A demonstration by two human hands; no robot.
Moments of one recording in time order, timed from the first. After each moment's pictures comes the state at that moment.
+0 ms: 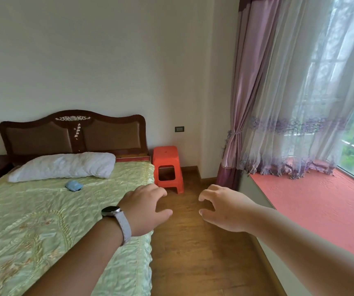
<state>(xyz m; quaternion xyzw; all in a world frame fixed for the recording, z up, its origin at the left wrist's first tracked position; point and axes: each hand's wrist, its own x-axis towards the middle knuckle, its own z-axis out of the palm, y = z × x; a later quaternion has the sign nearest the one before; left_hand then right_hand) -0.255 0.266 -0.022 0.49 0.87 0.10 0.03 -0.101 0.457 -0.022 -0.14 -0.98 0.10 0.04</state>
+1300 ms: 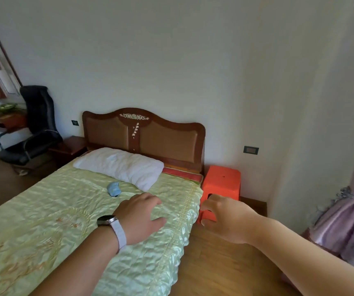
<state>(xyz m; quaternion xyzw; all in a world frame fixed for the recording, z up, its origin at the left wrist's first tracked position) -0.575 0.487 -0.058 0.25 0.96 0.10 0.03 -0.520 0.746 -0.069 0.13 -0.98 0.12 0.01</state>
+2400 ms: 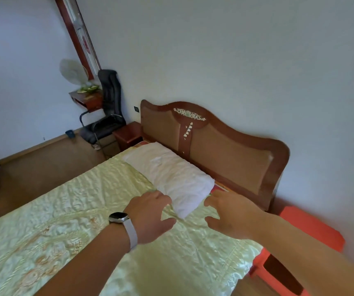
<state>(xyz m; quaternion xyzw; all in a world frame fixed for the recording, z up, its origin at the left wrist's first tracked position) -0.944 0.536 -0.071 0.07 1.00 0.02 0.05 -1.003 0.779 -0.094 0.35 -0.93 0.11 -0.02</state>
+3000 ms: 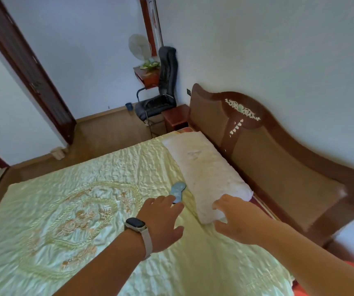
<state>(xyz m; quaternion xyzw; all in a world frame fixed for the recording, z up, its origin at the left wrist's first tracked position) -1.015 0.559 -0.103 -0.07 0.99 -0.05 0.06 -1.151 0.755 -0.118 0.47 -0.87 0.13 -0.11</state>
